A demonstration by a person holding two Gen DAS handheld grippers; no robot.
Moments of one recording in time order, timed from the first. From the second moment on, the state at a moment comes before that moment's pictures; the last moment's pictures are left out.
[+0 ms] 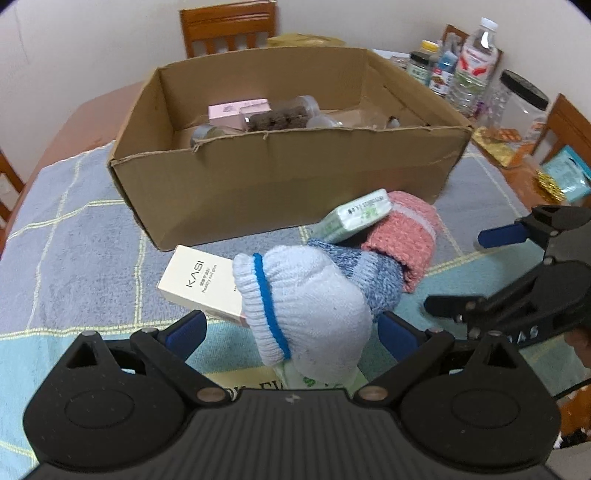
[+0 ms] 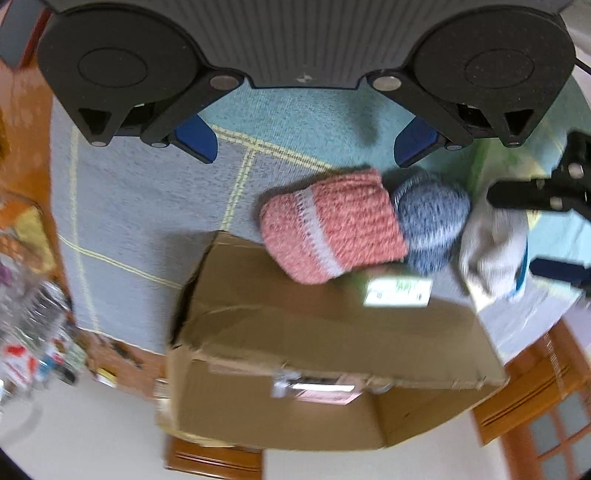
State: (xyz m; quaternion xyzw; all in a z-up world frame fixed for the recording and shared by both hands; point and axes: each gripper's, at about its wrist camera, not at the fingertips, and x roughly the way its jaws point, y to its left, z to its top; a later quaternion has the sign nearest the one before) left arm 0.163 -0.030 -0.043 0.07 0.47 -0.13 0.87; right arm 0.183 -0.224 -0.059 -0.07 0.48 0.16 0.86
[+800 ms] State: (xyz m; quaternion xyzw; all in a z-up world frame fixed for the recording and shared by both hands) left arm 0.156 -0.036 -0.054 -0.01 0.45 -0.08 0.89; right arm 0.222 -0.219 -0.084 -0.14 0.40 0.30 0.85
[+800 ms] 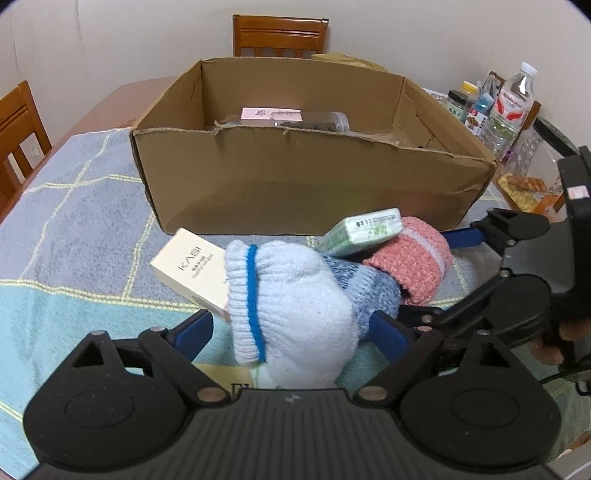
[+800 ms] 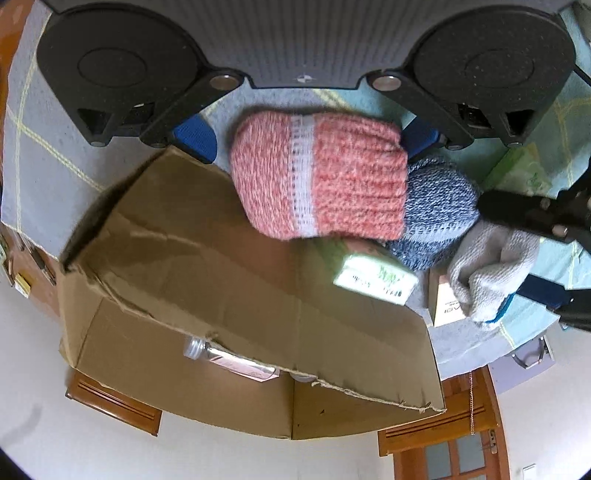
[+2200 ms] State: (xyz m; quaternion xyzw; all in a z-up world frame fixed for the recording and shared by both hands) left arm 0.159 -0.015 -0.053 -0.04 0.44 -0.10 0.89; right arm 0.225 -0.204 -0.087 -0.12 0.42 0.23 0.87
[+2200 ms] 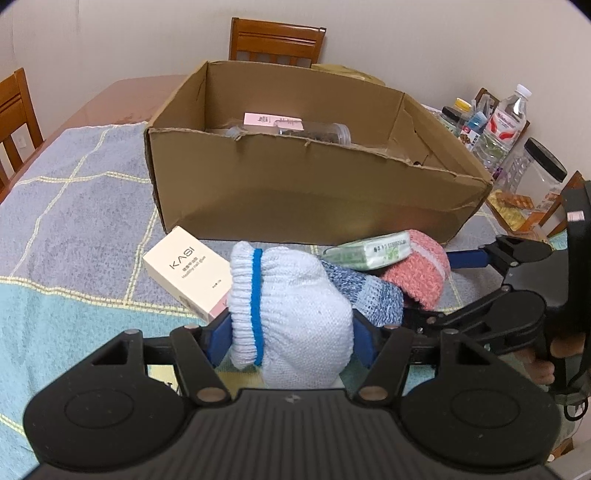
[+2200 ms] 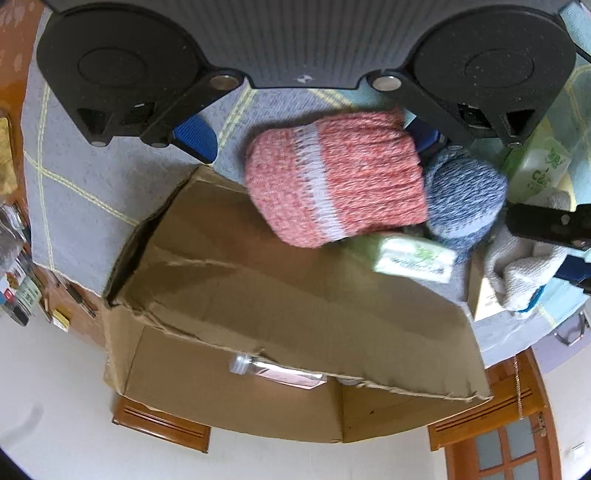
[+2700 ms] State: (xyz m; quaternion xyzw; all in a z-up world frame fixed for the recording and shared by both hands) left arm 0.165 -0.018 -0.042 -0.03 0.46 -0.10 0.88; right arm 0.225 -0.190 -0.078 -0.14 0.42 0.25 0.86
